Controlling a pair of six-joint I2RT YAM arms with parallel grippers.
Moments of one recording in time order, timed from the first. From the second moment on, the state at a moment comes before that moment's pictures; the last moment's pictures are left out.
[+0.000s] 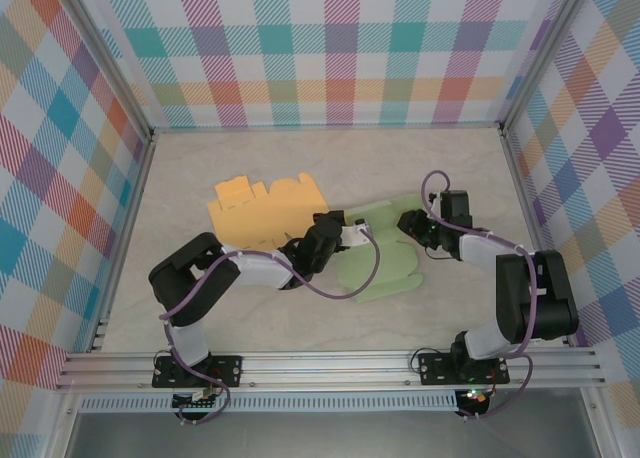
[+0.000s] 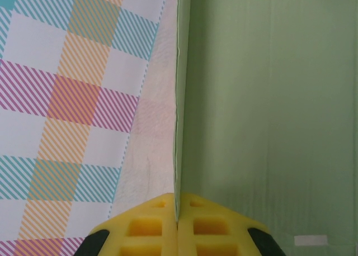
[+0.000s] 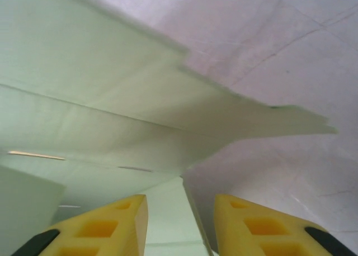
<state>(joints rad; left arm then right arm) -0.91 1.82 0.88 0.57 -0.48 0.94 0.11 1.49 0.64 0.03 -0.45 0.65</state>
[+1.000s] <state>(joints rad) -0.92 1.89 0.90 0.63 -0.52 1.01 0.16 1.55 0.57 0.21 -0.50 0.78</state>
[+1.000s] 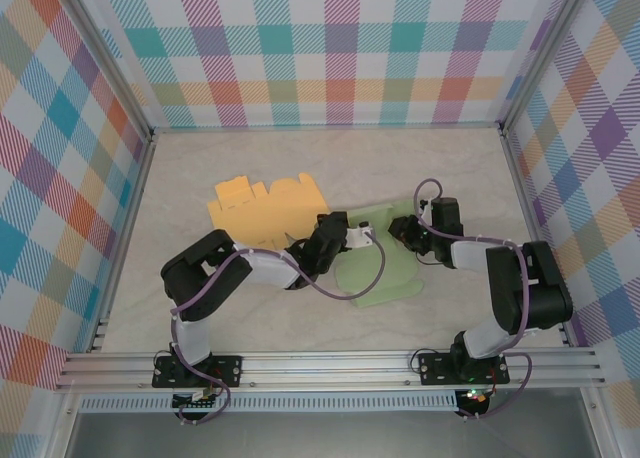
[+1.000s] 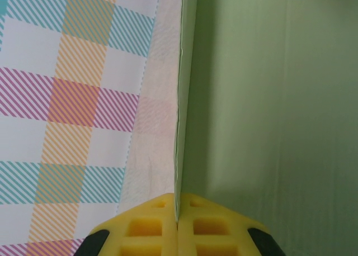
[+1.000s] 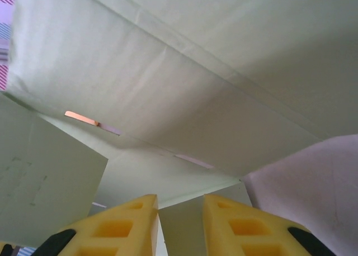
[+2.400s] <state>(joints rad) -0.95 1.95 0.81 0.97 -0.59 1.44 -0.12 1.92 1.16 -0.23 -0.64 0.42</state>
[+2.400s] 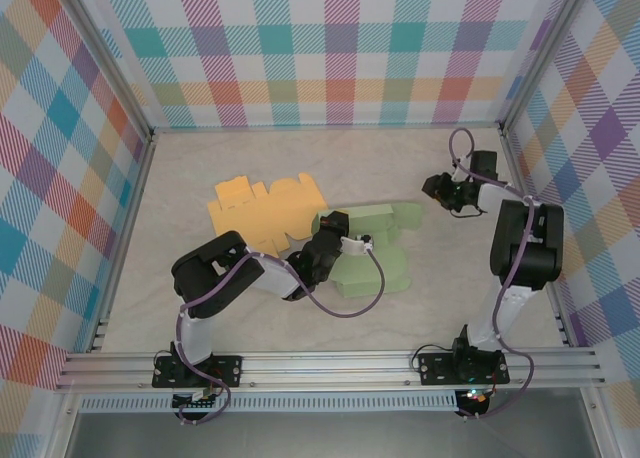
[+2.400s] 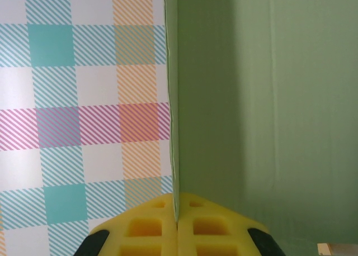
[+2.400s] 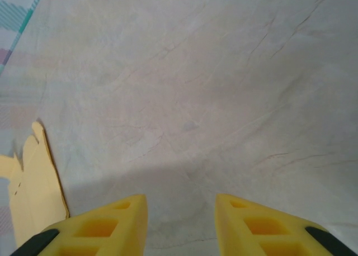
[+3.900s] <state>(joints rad) -0.95 2.02 0.82 1.05 -0.62 1.45 0.03 1.62 0.76 -0.10 -0.67 0.49</state>
